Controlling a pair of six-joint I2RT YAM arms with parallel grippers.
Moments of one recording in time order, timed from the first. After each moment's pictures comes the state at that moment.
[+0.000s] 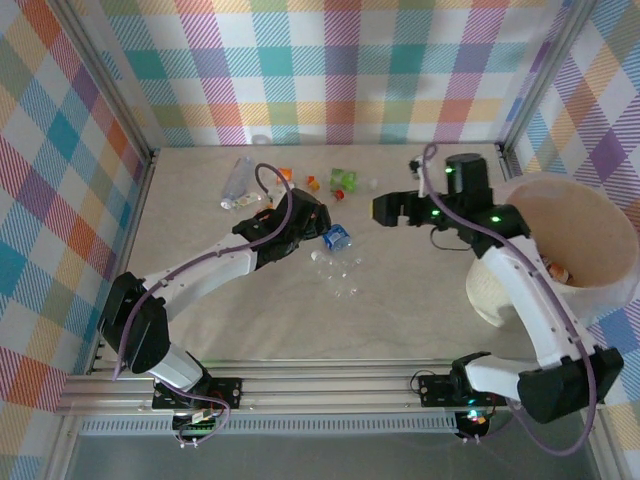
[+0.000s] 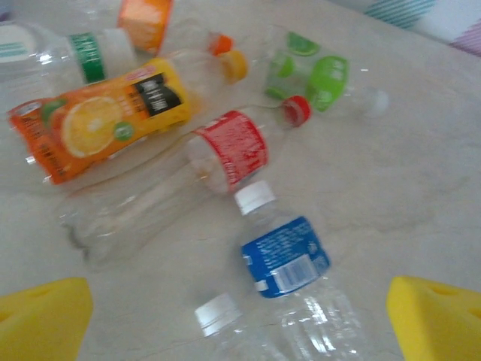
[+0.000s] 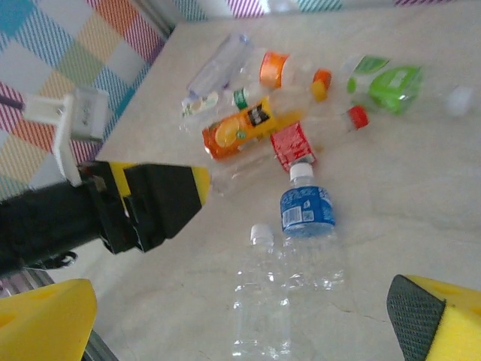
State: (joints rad) left arm -0.72 1.54 1.22 -0.47 -0.41 -0.80; right arm 0.35 1.22 1.29 -0.71 -0.45 0.23
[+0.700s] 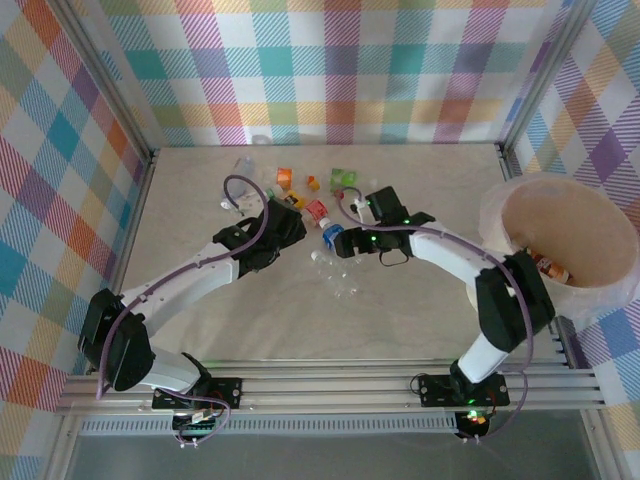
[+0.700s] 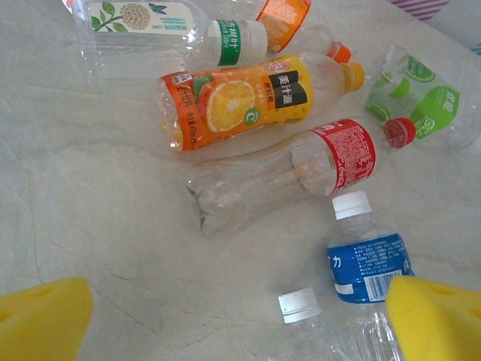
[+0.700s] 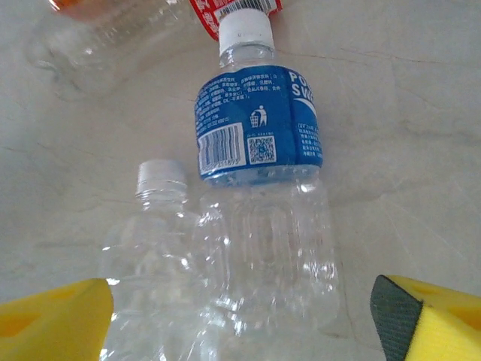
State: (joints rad) left arm -0.68 1.42 1.11 -0.59 -0.48 -0.97; right arm 0.55 1.65 1.12 -0.43 -0.21 0.22
